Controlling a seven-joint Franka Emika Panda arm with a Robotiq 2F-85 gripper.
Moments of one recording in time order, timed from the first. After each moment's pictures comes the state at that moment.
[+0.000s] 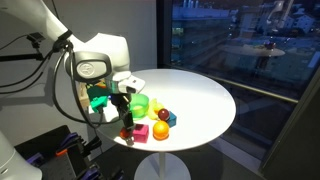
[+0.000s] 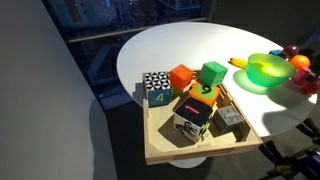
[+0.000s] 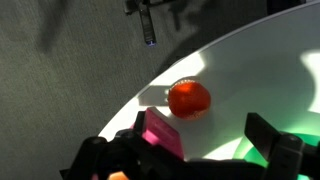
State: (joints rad) arm -0.12 -0.16 -0.14 -2.77 -0.07 2.57 0.05
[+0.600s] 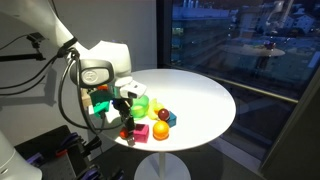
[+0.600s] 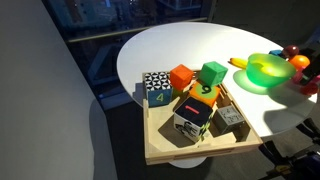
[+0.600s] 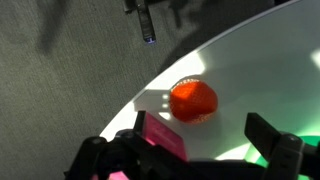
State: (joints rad) arm -0.12 -0.09 -0.13 -2.77 -0.07 2.65 0.08
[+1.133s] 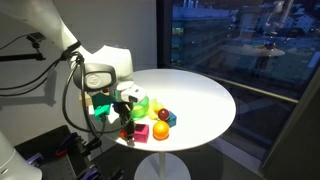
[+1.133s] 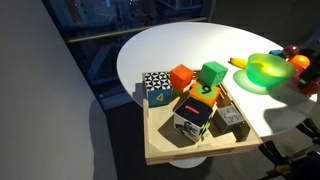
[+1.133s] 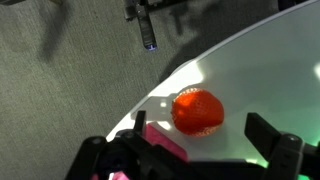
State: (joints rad) arm -0.12 -0.04 -0.13 -2.76 -0.07 2.65 0.09
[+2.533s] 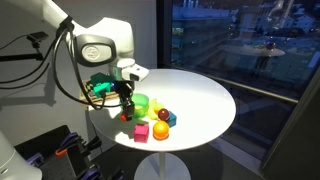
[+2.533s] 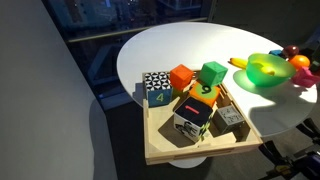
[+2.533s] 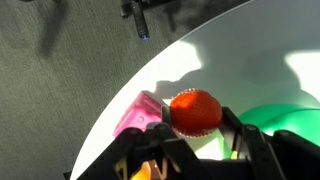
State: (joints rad) arm -0.12 -0.21 -0.12 -2.68 -0.04 2.43 0.09
